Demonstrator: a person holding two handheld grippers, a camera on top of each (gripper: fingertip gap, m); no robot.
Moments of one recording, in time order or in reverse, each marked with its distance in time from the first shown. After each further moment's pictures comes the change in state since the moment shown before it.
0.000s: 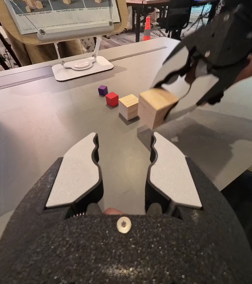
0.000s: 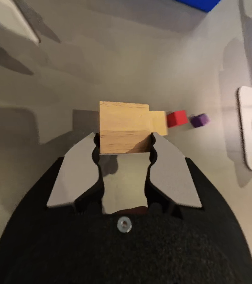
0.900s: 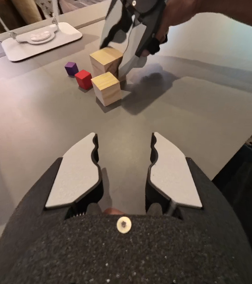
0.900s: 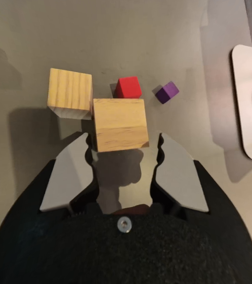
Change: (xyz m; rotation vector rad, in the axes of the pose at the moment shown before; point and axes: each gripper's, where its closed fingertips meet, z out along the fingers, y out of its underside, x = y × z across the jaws) left arm 0.028 0.029 0.026 -0.167 0.142 0.086; right arm 0.090 0.056 0.042 -0.043 -0.027 0.081
